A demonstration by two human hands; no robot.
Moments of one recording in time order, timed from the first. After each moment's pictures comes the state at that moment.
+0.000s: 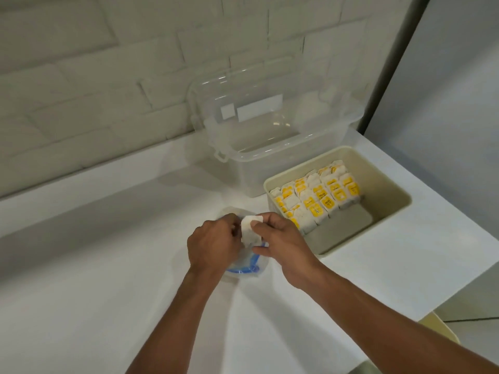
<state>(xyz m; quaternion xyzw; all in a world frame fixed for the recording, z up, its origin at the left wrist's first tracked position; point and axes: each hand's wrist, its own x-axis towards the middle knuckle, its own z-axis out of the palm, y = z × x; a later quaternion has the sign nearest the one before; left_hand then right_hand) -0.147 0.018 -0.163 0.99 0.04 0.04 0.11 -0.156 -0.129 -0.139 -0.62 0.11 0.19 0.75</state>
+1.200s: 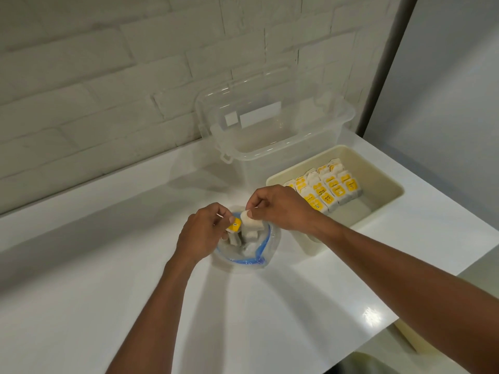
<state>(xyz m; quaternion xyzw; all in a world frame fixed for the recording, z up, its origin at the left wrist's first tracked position) -0.157 0.058 -0.127 0.92 0.05 -0.04 0.38 -0.117 -0.145 -0.101 -0.89 -0.15 0.12 0.40</state>
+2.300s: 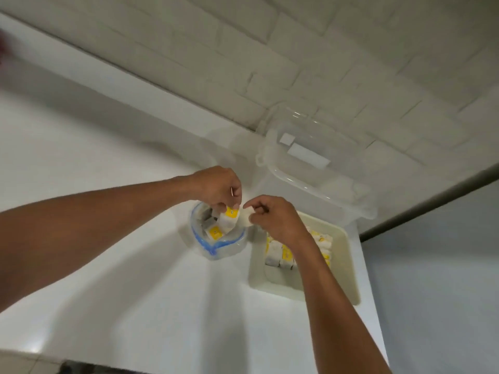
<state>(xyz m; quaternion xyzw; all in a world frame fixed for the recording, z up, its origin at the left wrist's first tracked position) -0.136 0.038 -0.095 0.92 0.04 -0.10 0.37 -0.091 -0.154 -0.072 -0.91 -0.30 0.18 0.24</state>
